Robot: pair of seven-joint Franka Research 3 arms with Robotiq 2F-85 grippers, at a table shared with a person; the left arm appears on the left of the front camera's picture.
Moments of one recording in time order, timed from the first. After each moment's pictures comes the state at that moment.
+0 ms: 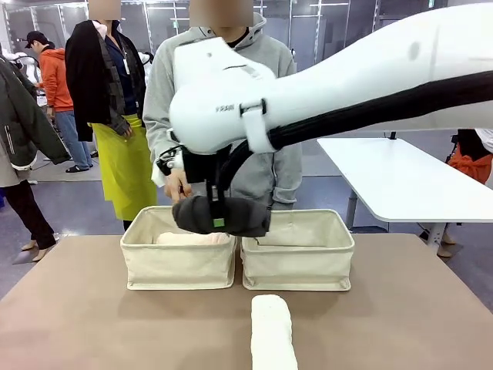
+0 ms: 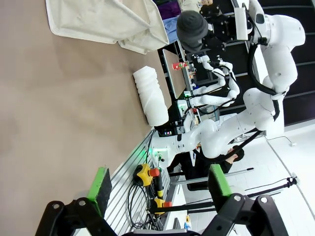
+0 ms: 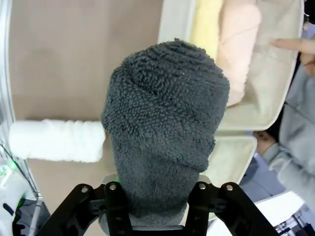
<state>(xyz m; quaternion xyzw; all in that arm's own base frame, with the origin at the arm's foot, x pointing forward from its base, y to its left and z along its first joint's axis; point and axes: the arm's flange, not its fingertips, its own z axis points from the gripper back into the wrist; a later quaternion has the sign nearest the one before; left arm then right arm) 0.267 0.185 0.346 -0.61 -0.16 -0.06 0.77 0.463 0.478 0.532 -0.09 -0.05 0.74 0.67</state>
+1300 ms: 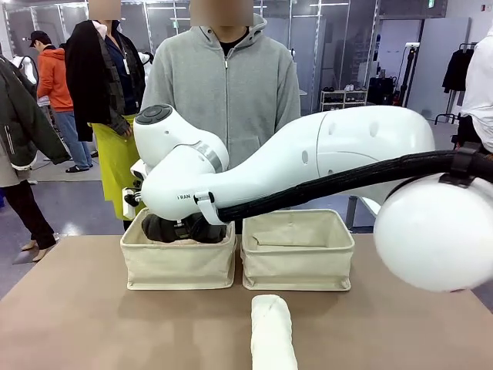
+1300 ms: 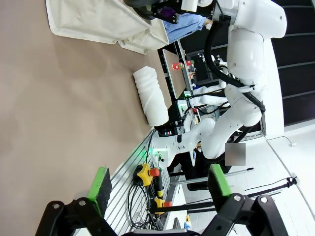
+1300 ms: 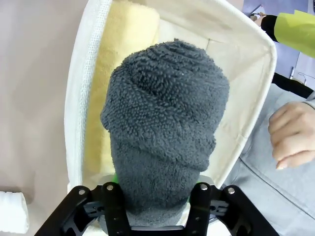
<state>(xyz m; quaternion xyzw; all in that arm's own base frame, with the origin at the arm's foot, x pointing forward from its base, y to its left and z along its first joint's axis) 0.267 0.185 0.346 -0.61 -0.16 -0.06 0.77 0.525 0.571 0.436 -0.17 -0.15 0.77 0.60</state>
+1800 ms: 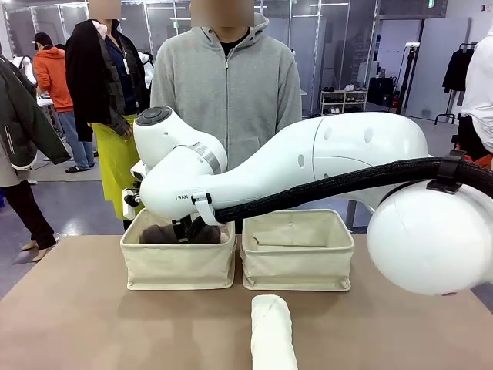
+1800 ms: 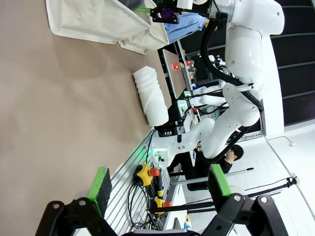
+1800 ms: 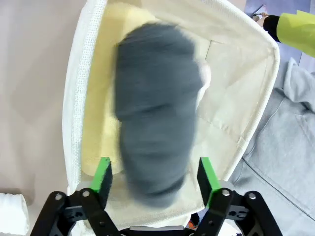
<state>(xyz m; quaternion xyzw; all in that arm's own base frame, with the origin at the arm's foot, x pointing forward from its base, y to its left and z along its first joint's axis) 0.267 0.185 0.346 -0.61 -0.16 -0.06 0.77 0.529 0.572 0.437 -0.16 -0.14 0.76 0.61</state>
